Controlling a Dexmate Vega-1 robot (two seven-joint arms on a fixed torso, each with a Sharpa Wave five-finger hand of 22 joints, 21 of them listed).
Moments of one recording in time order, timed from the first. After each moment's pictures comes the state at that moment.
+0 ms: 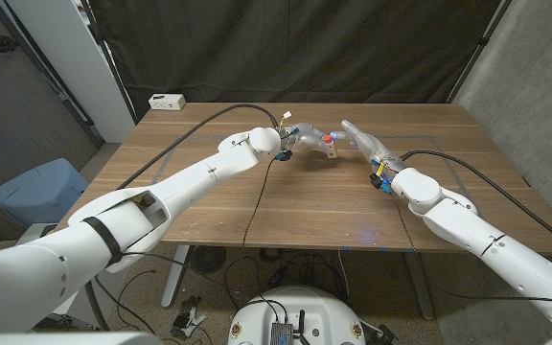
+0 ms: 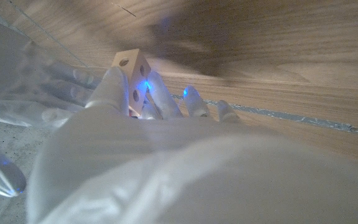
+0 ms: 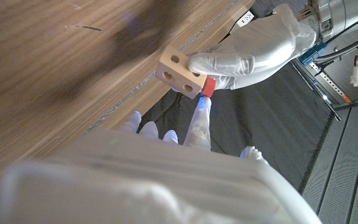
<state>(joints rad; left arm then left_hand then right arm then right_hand) 0.30 0.35 0.93 -1.27 0.06 0.21 -0.18 0.85 0.05 0.31 -0.16 0.20 0.83 -0.21 0.20 0.20 0.83 -0.22 0.24 0.48 0.41 -0.04 0.20 0.18 0.05 0.17 0.19 0.17 -0.91 -0.74 -0.47 -1.70 0.28 0.04 -0.09 0.03 0.08 0.19 0.09 0.24 0.60 -0.12 0.19 0.18 -0.17 -0.06 0.19 0.18 -0.17 0.09 0.21 0.20 -0.09 0.12 0.19 0.17</state>
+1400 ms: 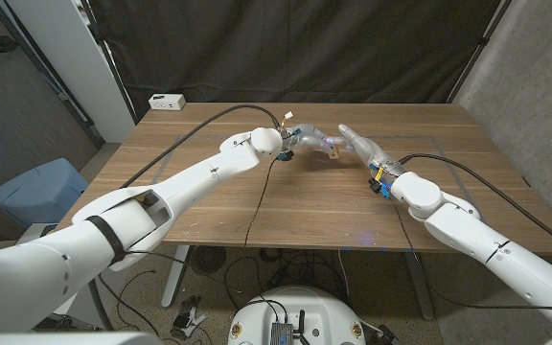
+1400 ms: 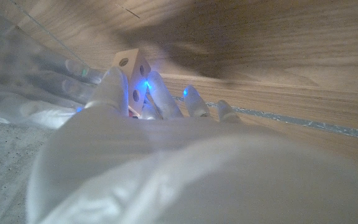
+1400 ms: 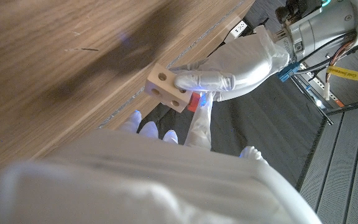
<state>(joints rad) 0.29 0.33 0.93 -1.24 0.06 0.19 -0.18 0.85 0.05 0.31 -0.15 0.20 0.83 -0.21 0.20 0.20 0.83 -0.22 0.24 0.49 0.41 -0.04 0.20 0.18 0.05 0.17 0.19 0.17 -0.95 -0.76 -0.47 -1.76 0.29 0.02 -0.09 0.03 0.08 0.20 0.09 0.24 0.60 -0.11 0.19 0.18 -0.17 -0.06 0.19 0.18 -0.17 0.09 0.21 0.20 -0.08 0.12 0.19 0.17</state>
